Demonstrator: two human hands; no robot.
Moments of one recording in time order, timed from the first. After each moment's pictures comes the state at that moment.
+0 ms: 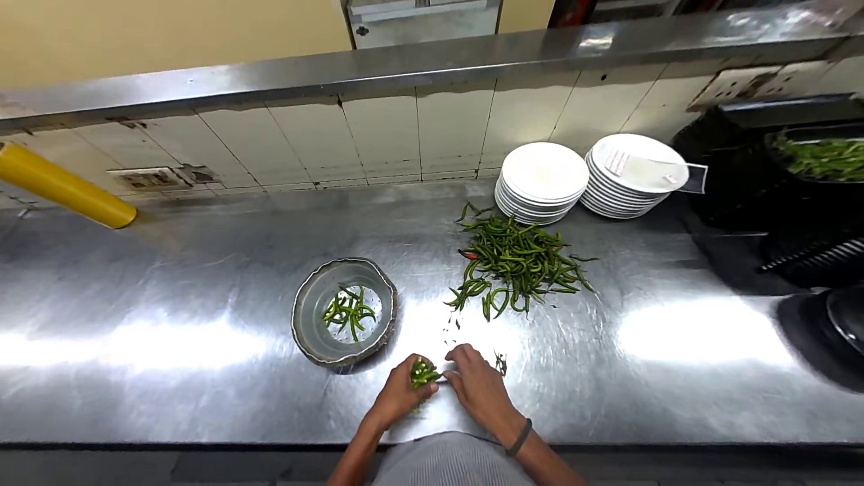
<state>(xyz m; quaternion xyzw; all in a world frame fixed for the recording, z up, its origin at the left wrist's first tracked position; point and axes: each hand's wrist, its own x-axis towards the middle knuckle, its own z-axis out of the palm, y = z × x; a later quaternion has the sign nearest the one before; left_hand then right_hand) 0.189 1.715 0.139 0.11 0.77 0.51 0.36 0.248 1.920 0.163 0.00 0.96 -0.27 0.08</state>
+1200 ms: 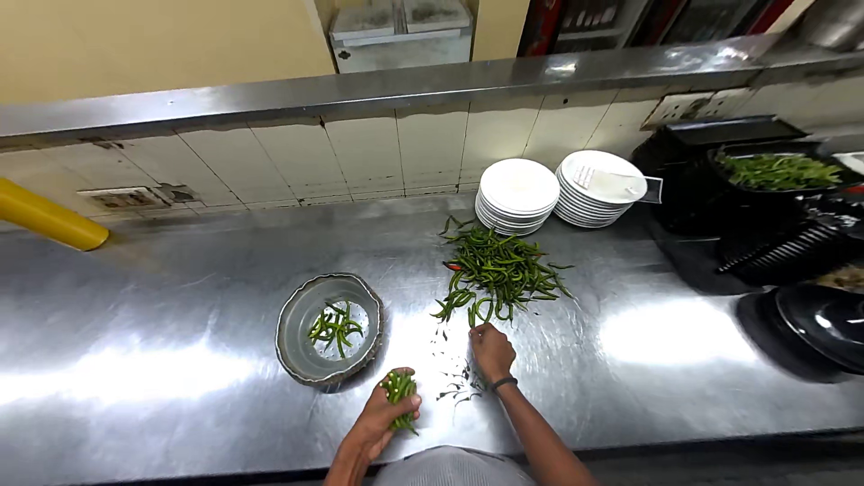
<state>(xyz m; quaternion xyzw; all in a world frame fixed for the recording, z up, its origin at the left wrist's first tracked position) 0.207 1.707 0.160 -0.05 0.47 0.80 0.38 0.182 1.988 0.126 0.37 0.89 -0.27 0.09</state>
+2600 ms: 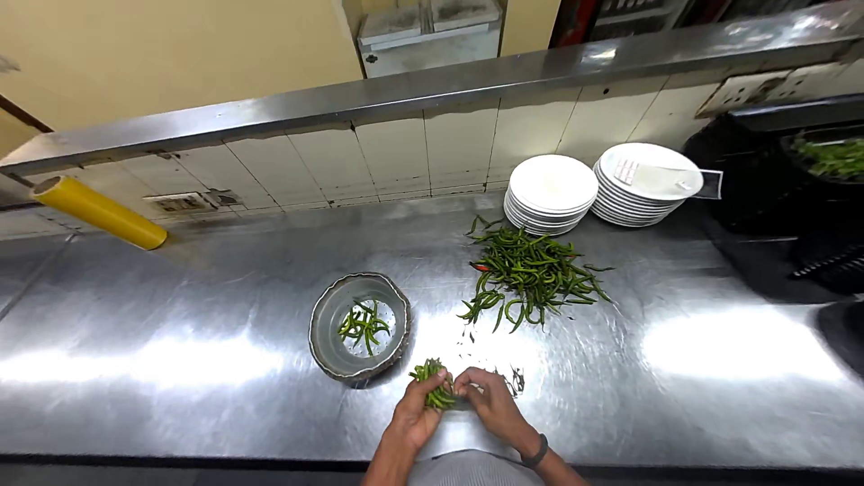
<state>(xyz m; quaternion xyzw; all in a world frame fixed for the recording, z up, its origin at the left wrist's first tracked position) 0.200 1.738 0.167 -0.27 0.30 0.85 0.34 0.248 1.918 0.145 -0.07 0.80 -0.60 -0.04</state>
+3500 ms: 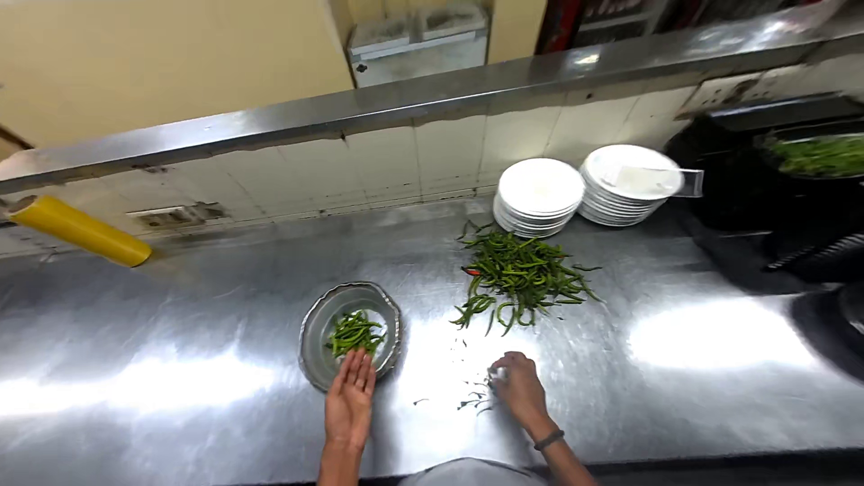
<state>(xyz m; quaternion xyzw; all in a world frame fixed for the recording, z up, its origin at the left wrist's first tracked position) 0.160 1.664 0.194 -0.28 0.41 0.87 0.05 0.243 1.977 0.139 0.23 0.90 -0.35 0.07</state>
